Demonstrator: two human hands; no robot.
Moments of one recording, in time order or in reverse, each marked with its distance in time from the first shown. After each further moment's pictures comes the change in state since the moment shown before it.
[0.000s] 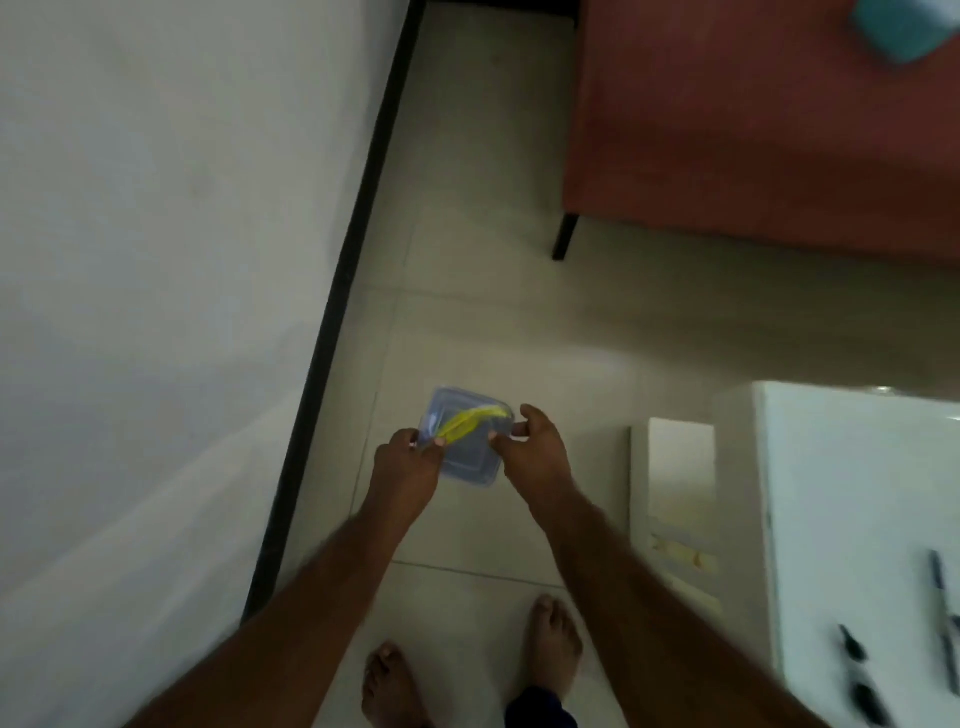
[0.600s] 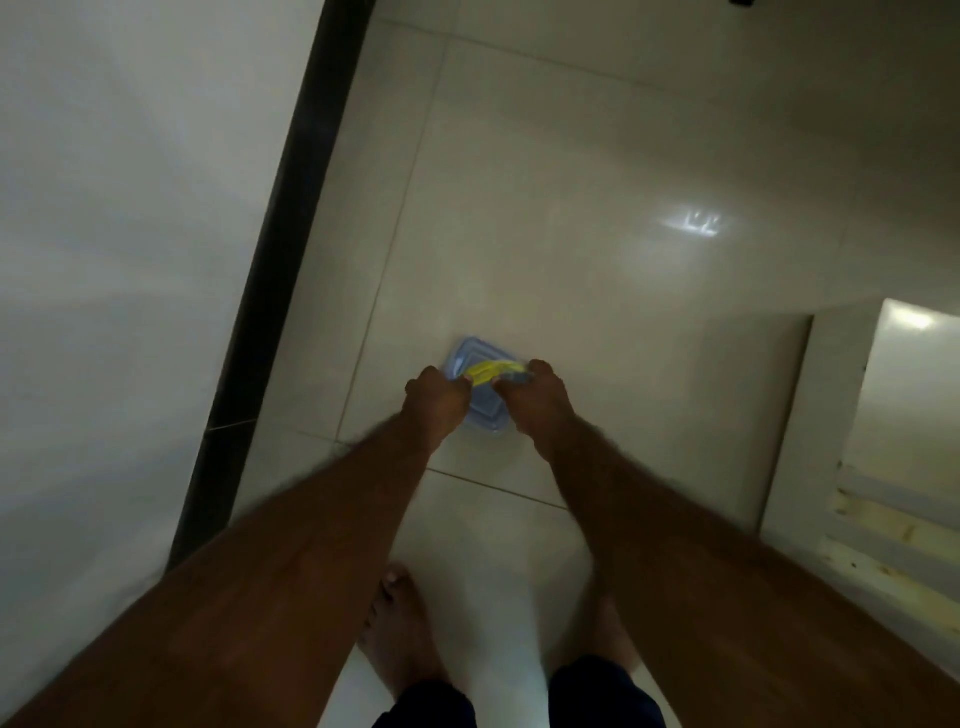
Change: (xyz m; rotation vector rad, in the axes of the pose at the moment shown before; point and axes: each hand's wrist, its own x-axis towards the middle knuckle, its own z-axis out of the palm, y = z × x) left_hand 0.166 -0.238 0.148 0.068 -0.086 -0.340; right_hand 0.125 0.245 0.178 -0.264 -0.283 0.291
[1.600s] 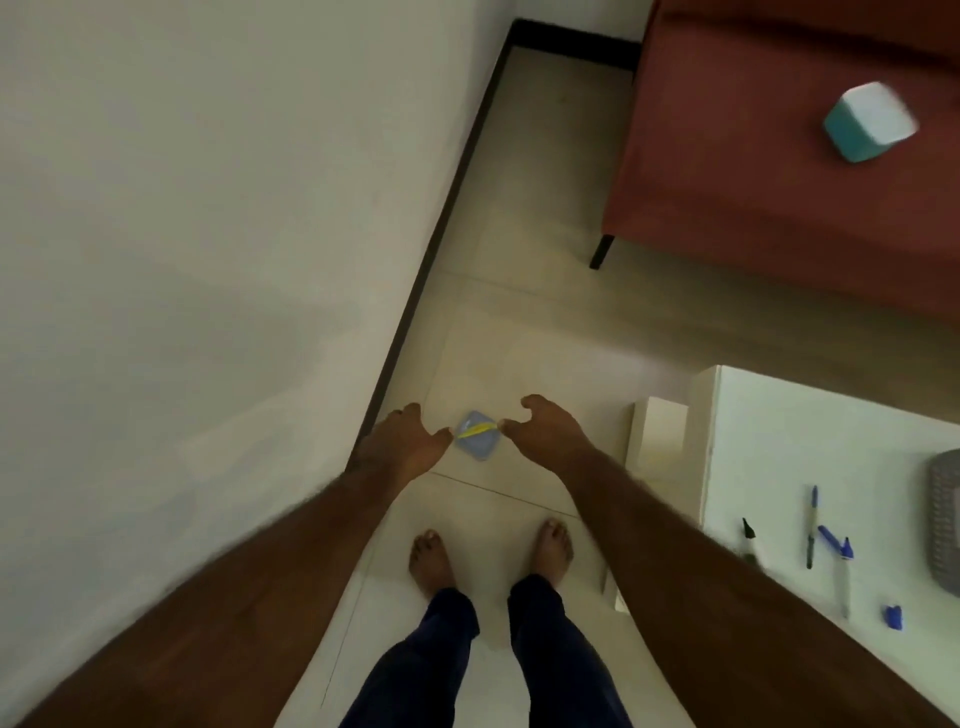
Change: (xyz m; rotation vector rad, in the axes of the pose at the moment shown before) left_hand -0.459 0.088 -0.288 0.417 0.080 0.274; right_hand -0.486 -0.195 -0.185 -0.478 0.045 -0.264
